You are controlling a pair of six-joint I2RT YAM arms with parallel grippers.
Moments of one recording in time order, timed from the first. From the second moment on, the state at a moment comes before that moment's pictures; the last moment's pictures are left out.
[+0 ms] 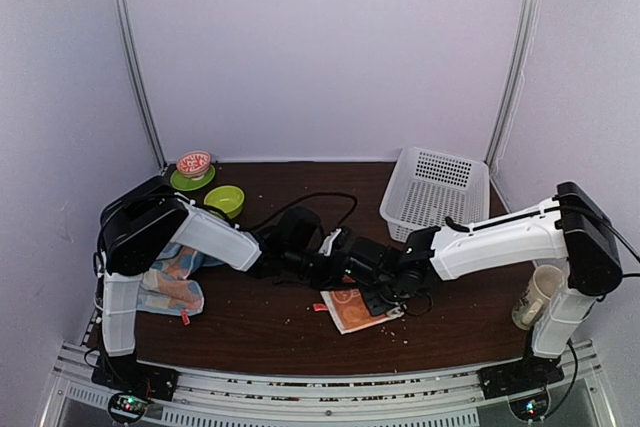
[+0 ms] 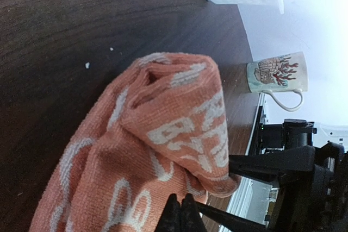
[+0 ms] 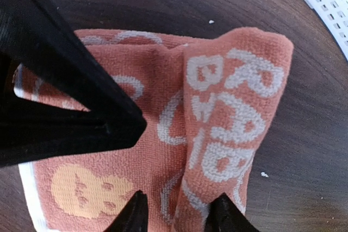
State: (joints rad) left arm -0.92 2.11 1.16 0.37 0.61 -0.84; right arm 1.11 1.75 1.09 -0.66 0.37 0.68
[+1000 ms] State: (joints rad) left arm -0.88 2.03 1.11 0.35 0.62 -0.84; right arm 1.07 1.66 0.91 -0.32 0.08 0.62
